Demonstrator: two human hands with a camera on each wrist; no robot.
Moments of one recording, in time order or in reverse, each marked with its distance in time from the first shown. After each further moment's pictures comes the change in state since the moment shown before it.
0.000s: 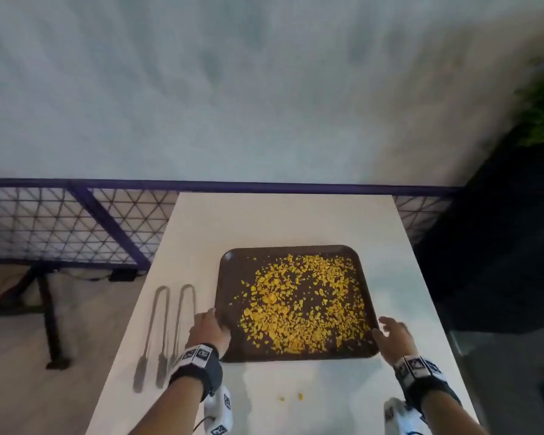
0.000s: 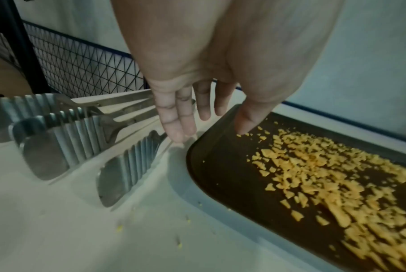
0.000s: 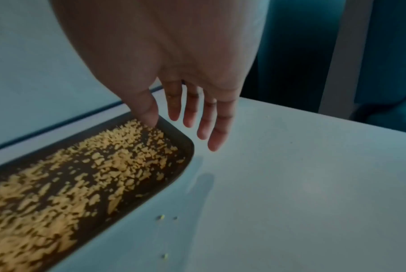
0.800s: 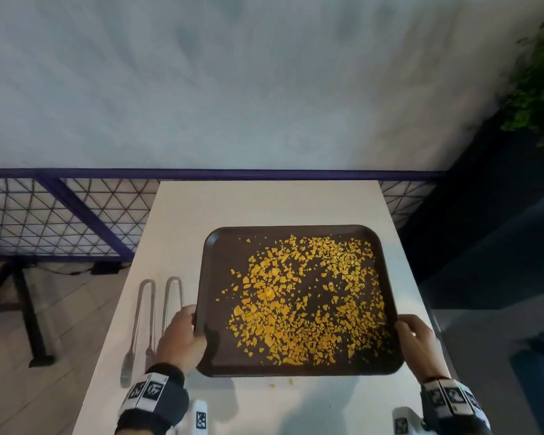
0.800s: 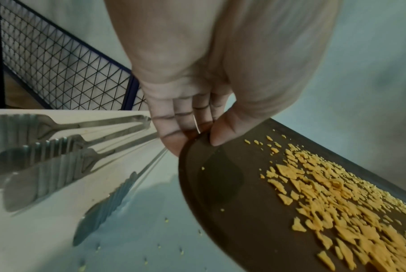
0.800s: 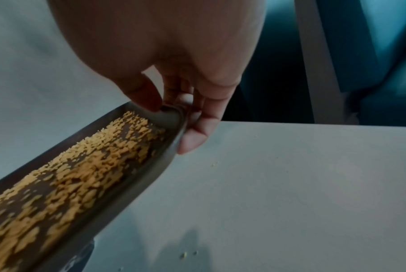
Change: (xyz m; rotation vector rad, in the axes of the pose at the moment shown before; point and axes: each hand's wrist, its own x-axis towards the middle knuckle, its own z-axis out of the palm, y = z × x) left_hand -0.038 -0.022 -0.026 -0.216 0.026 0.146; right_hand -0.064 0.006 -0.056 0.260 0.157 -0.031
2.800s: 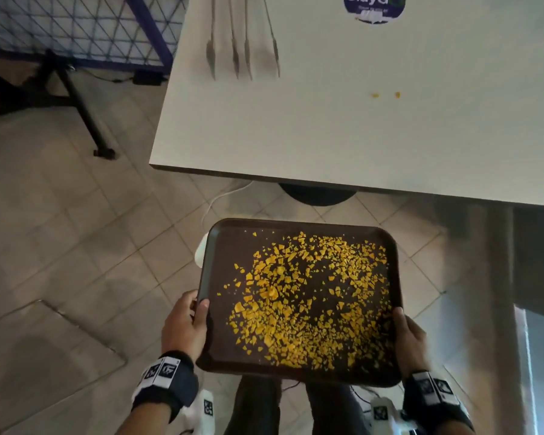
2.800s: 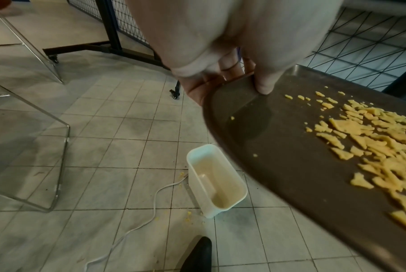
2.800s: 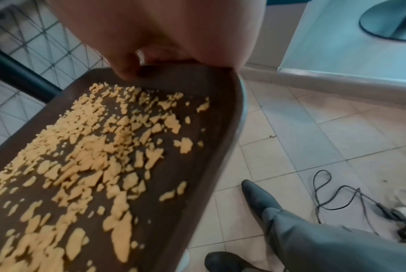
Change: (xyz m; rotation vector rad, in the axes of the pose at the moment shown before) left_hand -0.338 -0.452 0.143 -0.017 0.121 -0.289; right_hand -0.414 0.312 0.186 0.173 -0.192 0.571
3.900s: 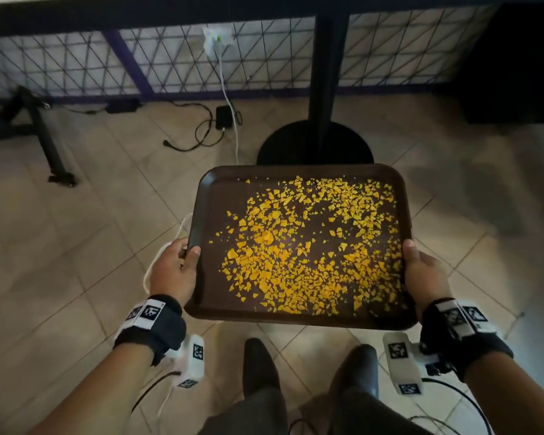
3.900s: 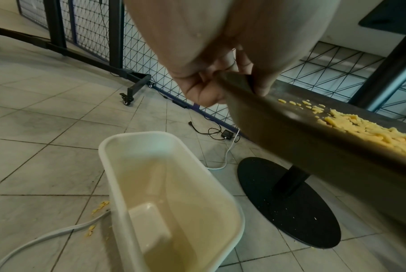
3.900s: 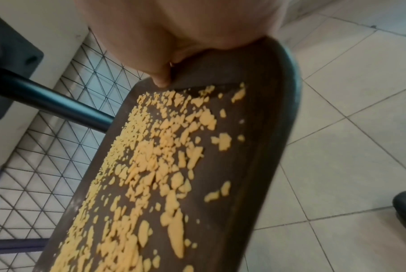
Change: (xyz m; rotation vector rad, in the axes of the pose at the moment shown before) left_hand 0.200 -0.052 0.201 -0.071 0.233 0.337; right_hand 0.238 0.059 0.098 0.017 0.068 -0.315
